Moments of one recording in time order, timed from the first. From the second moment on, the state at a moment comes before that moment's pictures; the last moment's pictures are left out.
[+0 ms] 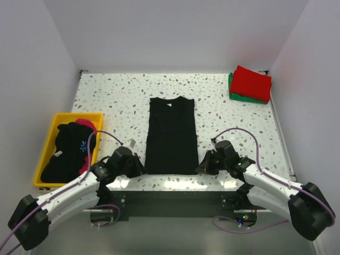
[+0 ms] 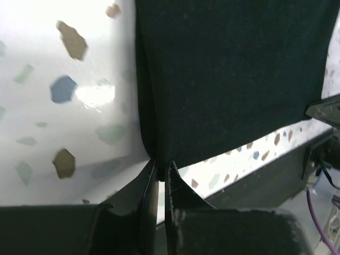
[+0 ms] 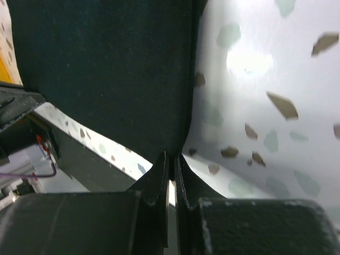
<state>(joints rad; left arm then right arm) -0.69 0.78 0.23 -0.30 0.10 -0.93 0.61 0.98 0.28 -0.16 -0.29 0.89</state>
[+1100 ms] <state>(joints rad) -0.58 0.91 0.69 -0.53 0.21 -0.87 0.46 1.01 0.77 -0.60 -0.34 0.72</state>
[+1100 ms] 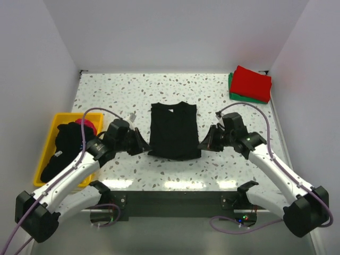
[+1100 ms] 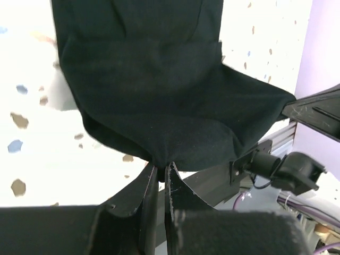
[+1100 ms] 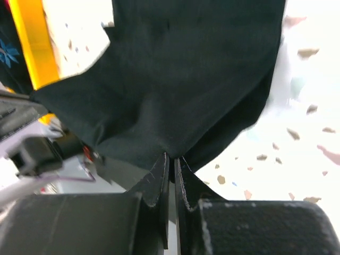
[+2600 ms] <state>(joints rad) -0.23 1.93 0.94 0.25 0.45 -0.95 0.18 2.12 1.26 0.02 -0.54 0.85</state>
